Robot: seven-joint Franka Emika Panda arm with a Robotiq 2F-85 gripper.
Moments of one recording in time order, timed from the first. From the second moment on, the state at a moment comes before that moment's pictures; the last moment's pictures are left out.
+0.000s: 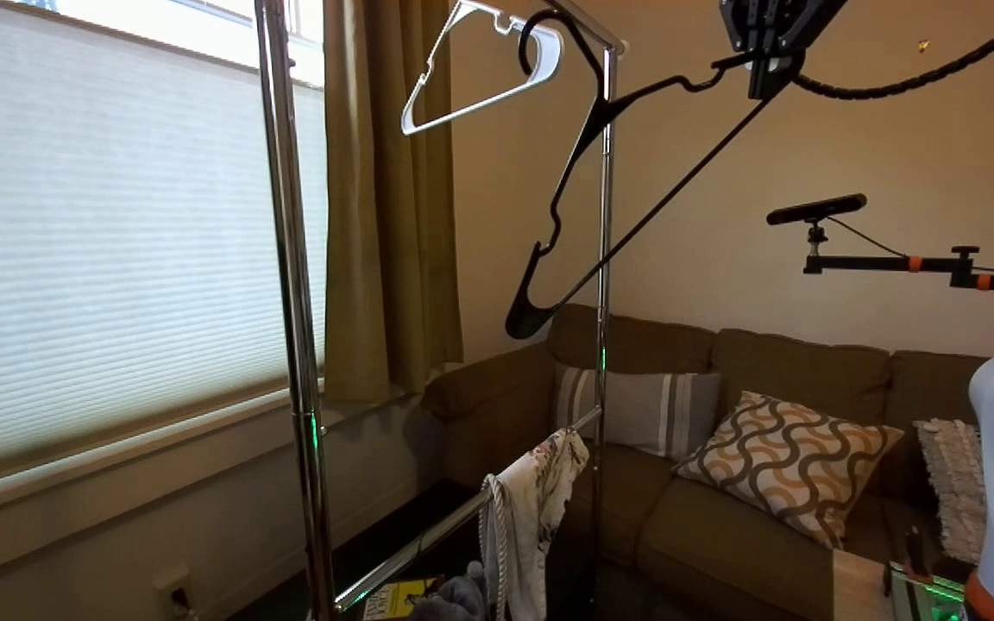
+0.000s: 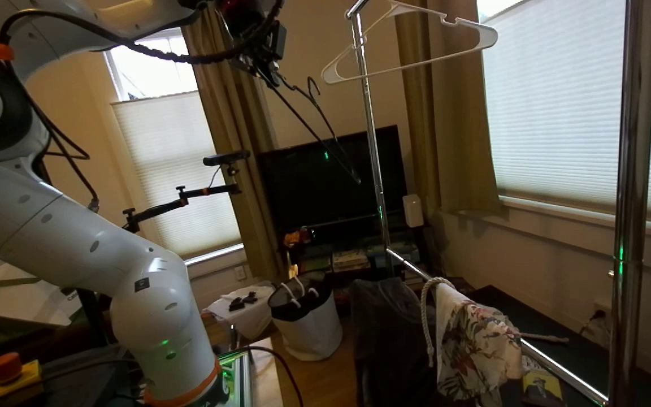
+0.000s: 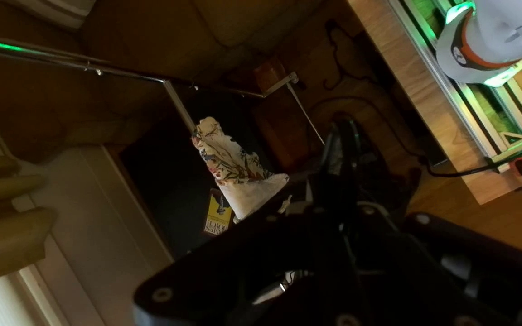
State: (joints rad) arm 0.22 -0.62 0.16 -1.68 -0.34 1.10 -0.75
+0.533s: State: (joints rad) arm 0.22 -0.49 0.16 -1.42 -0.19 0.96 -0.47
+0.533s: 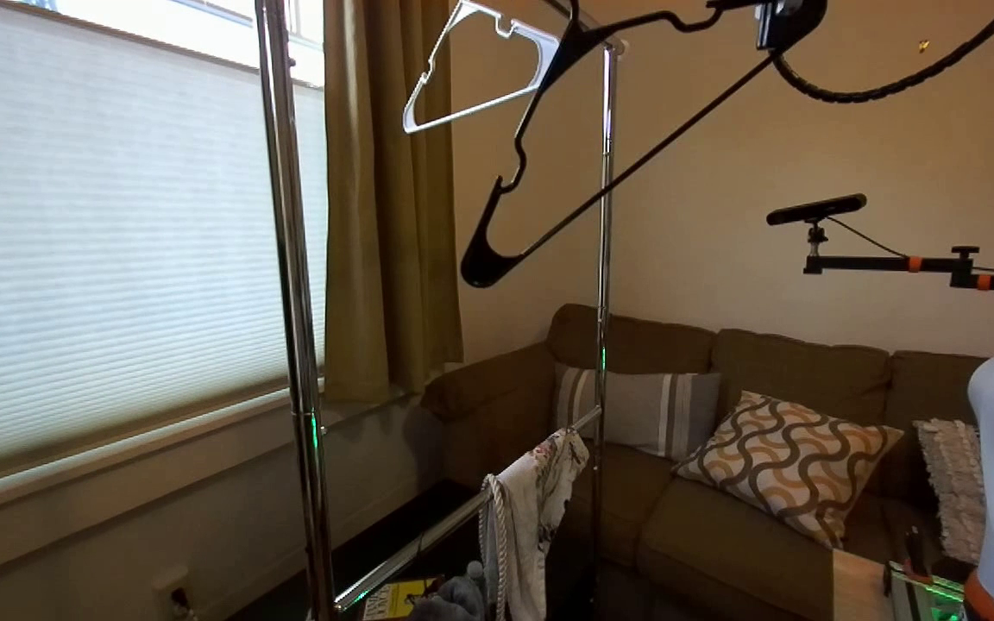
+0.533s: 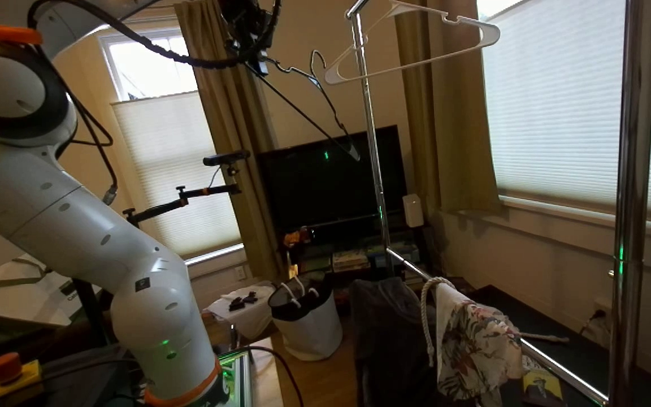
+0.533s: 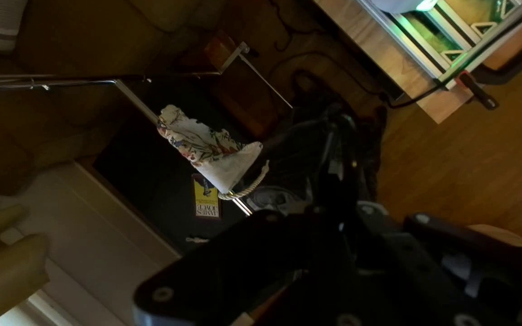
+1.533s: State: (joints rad) arm 0.20 -0.29 0.18 -1.11 -0.03 0.96 -0.09
